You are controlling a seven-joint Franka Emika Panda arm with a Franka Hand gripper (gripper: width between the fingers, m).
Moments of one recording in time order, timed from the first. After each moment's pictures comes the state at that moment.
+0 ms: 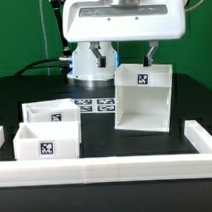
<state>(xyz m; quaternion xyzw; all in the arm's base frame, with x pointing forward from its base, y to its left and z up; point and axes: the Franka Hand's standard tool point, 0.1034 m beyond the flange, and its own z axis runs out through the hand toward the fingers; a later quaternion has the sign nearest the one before) 0.515 0.030 0.139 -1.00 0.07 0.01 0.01</state>
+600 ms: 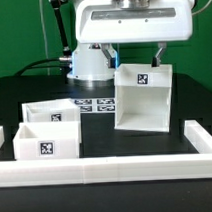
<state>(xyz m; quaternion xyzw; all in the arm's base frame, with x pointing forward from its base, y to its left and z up) 0.497 0.044 0.134 -1.00 0.08 0.00 0.01</state>
